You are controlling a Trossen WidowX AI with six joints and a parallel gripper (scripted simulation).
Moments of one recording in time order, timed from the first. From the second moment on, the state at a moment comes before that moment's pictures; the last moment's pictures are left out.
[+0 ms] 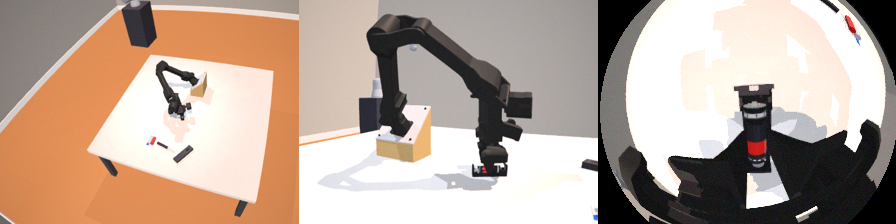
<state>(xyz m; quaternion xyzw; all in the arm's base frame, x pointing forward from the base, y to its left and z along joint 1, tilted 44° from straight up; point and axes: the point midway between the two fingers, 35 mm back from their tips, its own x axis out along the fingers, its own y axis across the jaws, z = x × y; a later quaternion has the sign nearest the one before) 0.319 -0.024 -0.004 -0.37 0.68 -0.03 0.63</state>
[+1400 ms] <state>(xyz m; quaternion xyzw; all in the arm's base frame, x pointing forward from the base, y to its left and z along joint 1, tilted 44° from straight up) 0.330 -0.019 -0.006 -0.37 0.70 -0.03 0.61</state>
